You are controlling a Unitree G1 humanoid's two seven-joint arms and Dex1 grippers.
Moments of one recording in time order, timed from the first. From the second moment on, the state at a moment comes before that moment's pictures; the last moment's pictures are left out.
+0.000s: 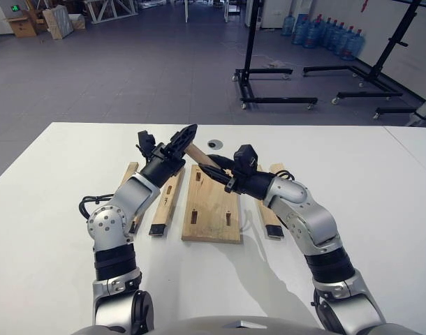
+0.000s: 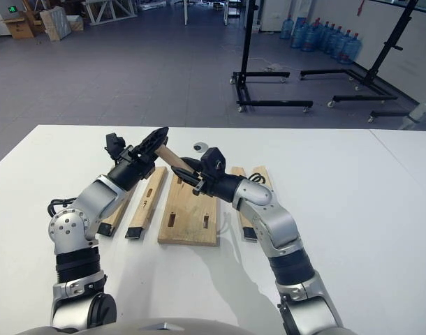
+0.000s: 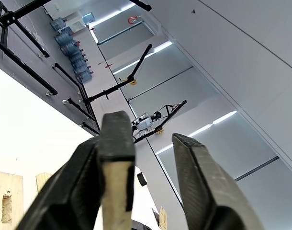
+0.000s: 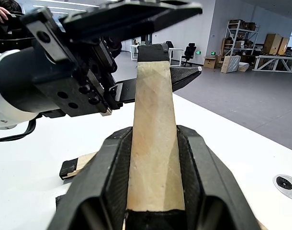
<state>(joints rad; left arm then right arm) -0.36 -0.01 0.31 -0.17 -1.37 0.86 0.04 -0.34 -0.25 0.21 -0.21 0.37 0.43 0.63</state>
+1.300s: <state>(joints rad) -0.20 0.41 0.32 -0.22 -0.68 0.53 -0.03 -0.32 -0.41 0.01 -0.26 0.43 0.59 0.64</state>
